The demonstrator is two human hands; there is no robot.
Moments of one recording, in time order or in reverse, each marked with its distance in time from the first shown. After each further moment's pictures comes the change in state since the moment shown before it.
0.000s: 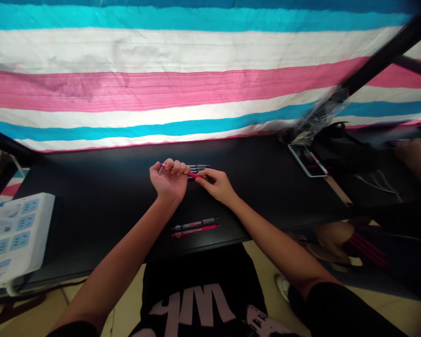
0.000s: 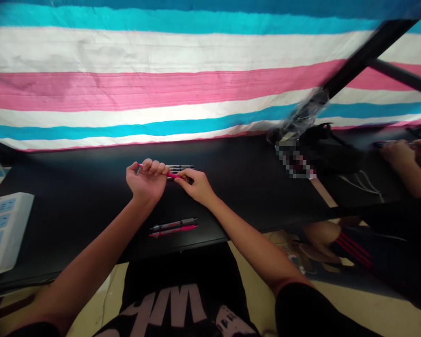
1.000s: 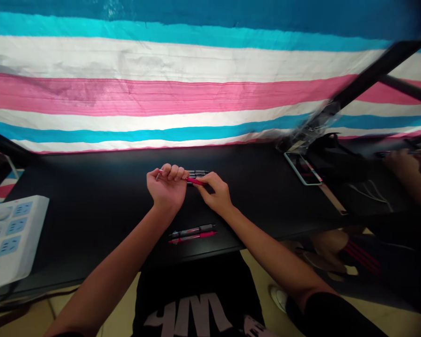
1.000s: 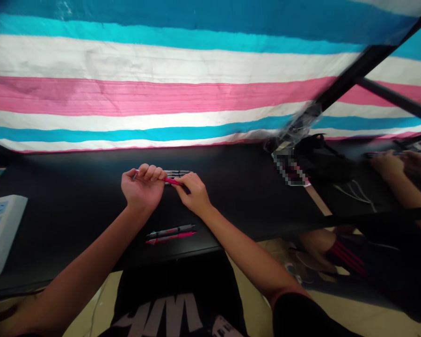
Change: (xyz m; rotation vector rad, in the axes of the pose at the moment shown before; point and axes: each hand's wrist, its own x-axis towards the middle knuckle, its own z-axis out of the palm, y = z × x) left_hand -0.009 0.009 0.008 -0.495 0.024 -0.120; right_hand -0.005 -0.005 0.008 -0.218 0.224 -0.395
